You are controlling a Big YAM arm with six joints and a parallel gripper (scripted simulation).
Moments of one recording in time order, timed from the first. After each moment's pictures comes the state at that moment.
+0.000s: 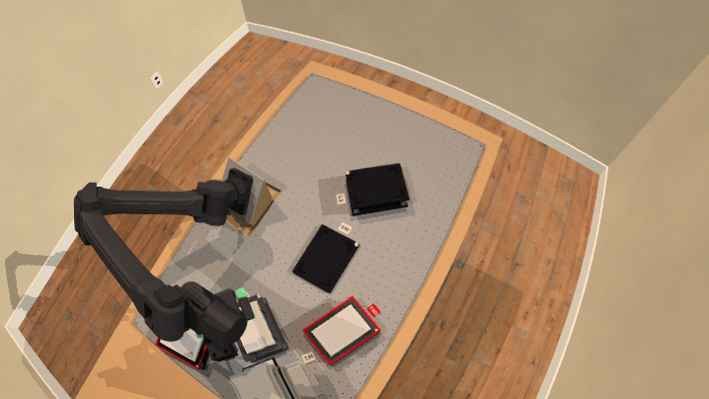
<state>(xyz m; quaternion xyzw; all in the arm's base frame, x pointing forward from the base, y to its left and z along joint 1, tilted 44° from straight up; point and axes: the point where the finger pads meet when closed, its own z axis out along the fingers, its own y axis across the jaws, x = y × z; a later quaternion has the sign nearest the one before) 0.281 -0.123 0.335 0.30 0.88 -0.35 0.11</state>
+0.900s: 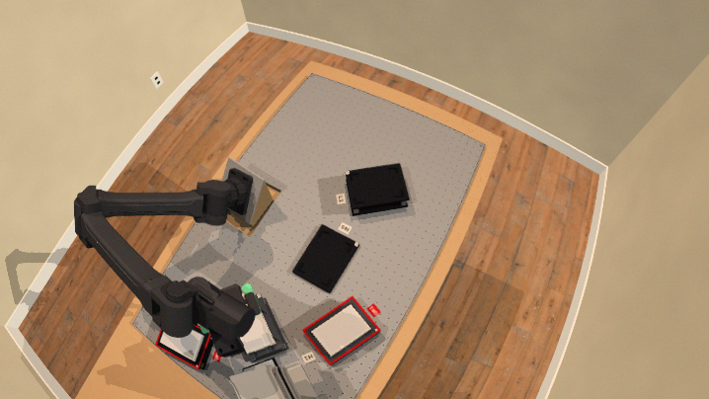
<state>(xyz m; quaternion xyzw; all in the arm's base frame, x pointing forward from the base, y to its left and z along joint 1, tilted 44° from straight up) 0.285 -0.113 0.323 0.30 0.88 -0.35 0.11</state>
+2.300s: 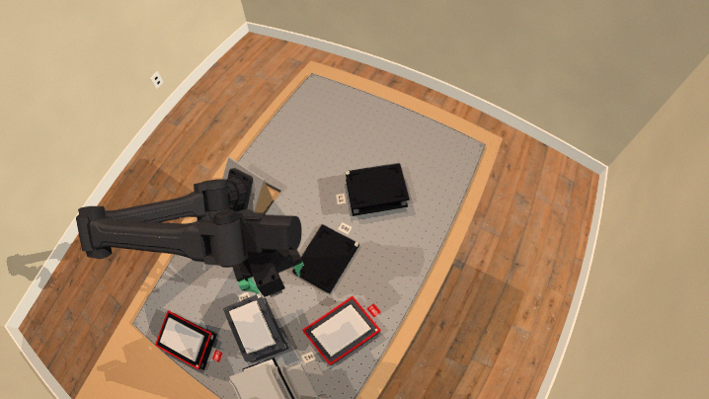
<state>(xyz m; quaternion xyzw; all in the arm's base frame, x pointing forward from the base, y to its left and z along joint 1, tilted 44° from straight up) 0.321 -0.031 0.241 0.22 0.86 -0.41 0.22</state>
